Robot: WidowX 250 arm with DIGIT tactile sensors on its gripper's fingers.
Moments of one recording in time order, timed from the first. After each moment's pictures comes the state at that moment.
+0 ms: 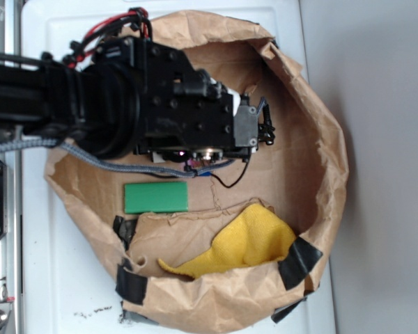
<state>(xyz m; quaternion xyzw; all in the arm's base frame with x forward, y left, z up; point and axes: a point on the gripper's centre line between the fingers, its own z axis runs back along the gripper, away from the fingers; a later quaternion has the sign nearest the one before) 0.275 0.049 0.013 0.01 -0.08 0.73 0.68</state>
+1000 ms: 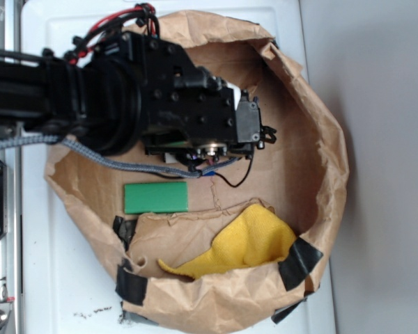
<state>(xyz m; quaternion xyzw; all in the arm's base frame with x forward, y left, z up) 0.275 0.040 0.017 0.00 -0.05 0.72 0.69</state>
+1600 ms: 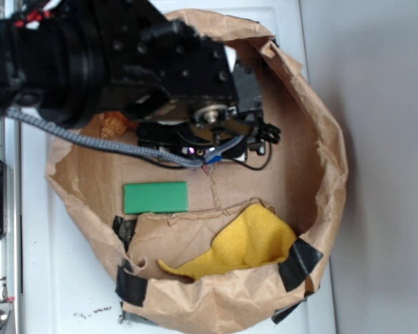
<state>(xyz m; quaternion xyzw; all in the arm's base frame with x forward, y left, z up) 0.272 0.036 0.061 -0.04 -0.02 0.67 0.74</state>
